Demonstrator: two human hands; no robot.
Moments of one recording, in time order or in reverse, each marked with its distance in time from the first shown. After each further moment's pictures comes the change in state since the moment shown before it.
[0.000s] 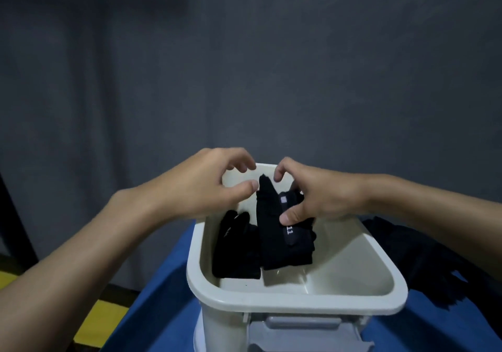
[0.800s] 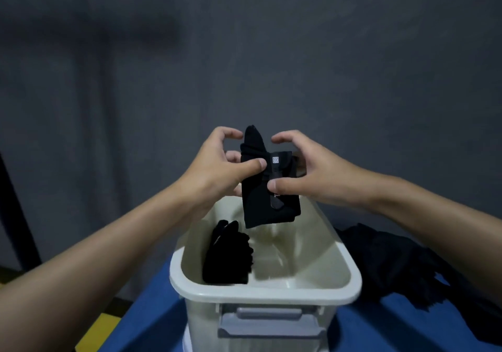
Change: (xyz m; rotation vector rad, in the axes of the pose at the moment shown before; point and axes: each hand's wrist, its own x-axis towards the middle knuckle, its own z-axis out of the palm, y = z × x) left_hand 0.018 0.053 0.008 -0.930 0.203 -0.240; right_hand -0.040 -0.006 -0.022 0.394 0.303 -0.275
